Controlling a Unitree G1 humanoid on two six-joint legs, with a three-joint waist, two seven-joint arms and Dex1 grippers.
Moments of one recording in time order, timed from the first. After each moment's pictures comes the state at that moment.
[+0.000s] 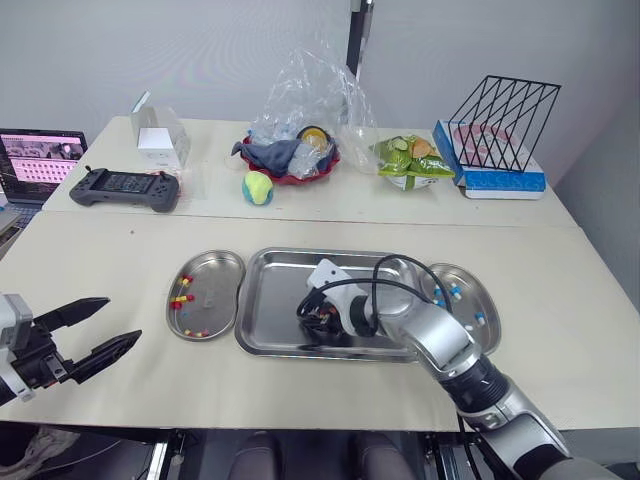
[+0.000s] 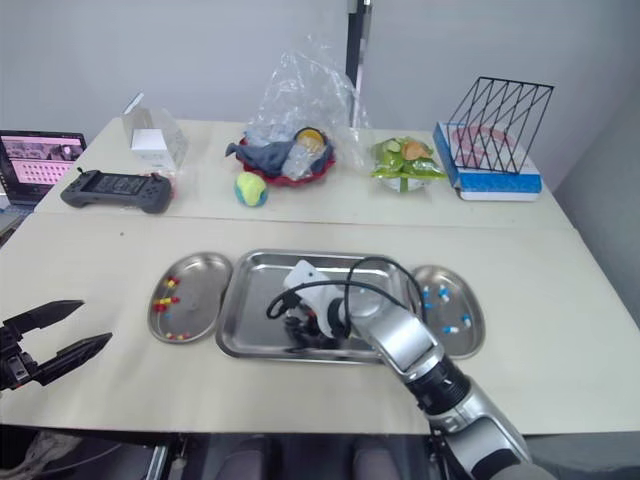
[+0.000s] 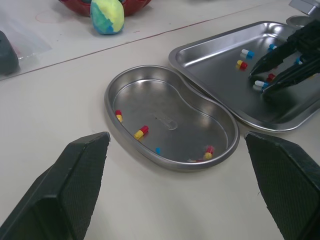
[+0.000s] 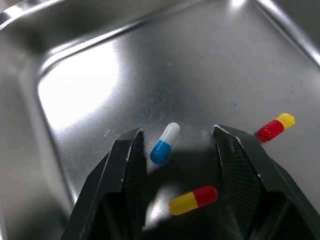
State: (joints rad) left arm 0.32 0.82 0.75 -0.15 -0.65 0.32 -1.17; right arm -0.58 -0.31 0.50 -0.22 0.21 0.97 0.54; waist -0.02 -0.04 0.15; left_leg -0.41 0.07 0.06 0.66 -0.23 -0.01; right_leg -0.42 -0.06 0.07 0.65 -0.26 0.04
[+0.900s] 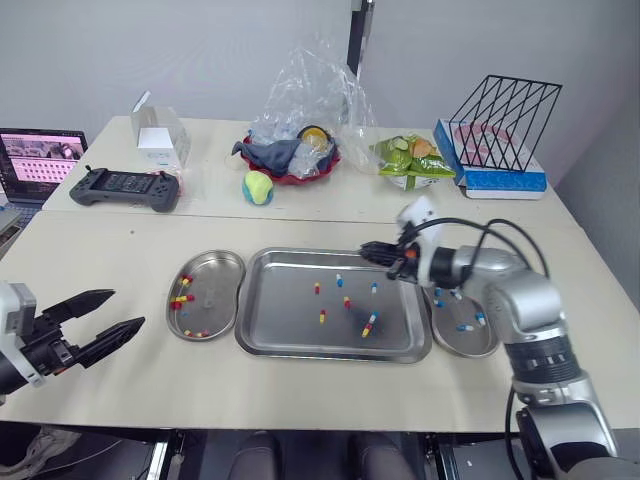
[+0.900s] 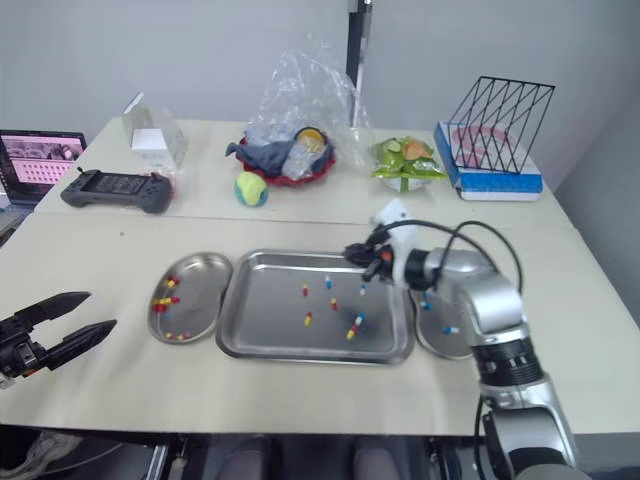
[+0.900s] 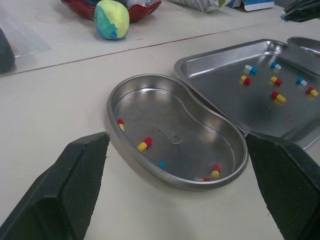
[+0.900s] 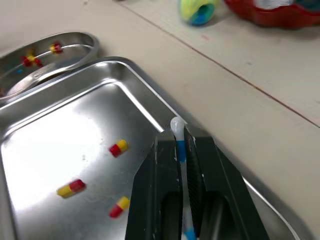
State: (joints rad) left arm 0.18 0.84 0.65 -0.04 -0.65 0.35 -1.17; right arm -0.59 -0.57 0.01 -0.01 0.39 0.72 0.84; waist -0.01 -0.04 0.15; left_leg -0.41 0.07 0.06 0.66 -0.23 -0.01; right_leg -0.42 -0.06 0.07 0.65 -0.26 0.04
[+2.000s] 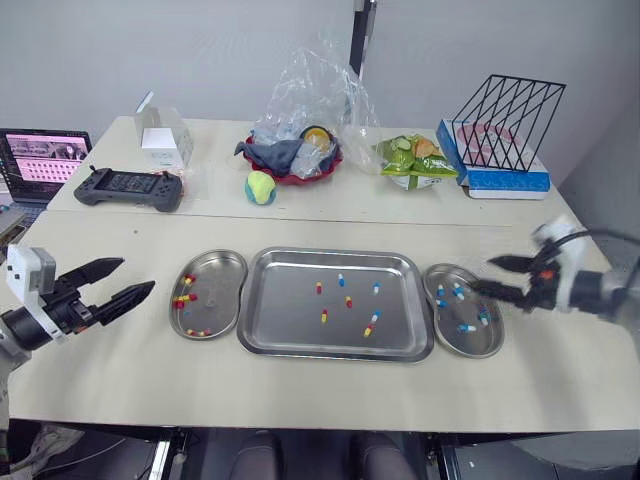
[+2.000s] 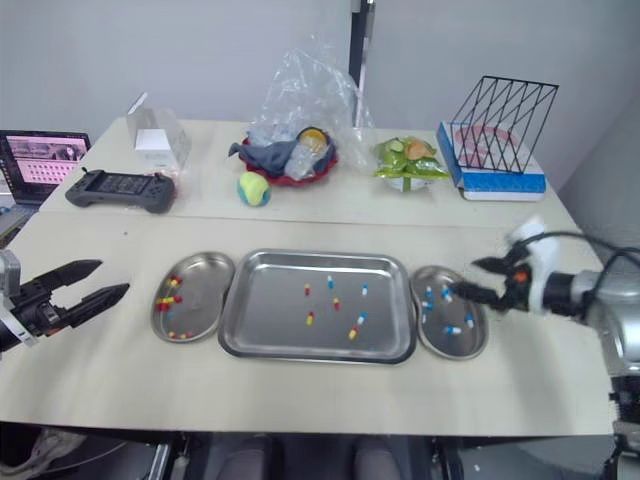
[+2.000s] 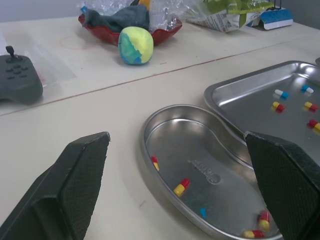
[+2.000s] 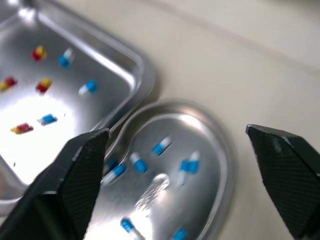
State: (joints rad) left arm -0.06 0.84 0.57 0.14 -0.59 0.31 -1.13; right arm -0.37 -0.96 -0.31 0.16 0.48 0.63 1.06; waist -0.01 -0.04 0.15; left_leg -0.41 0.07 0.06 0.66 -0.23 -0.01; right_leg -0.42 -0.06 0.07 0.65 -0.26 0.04
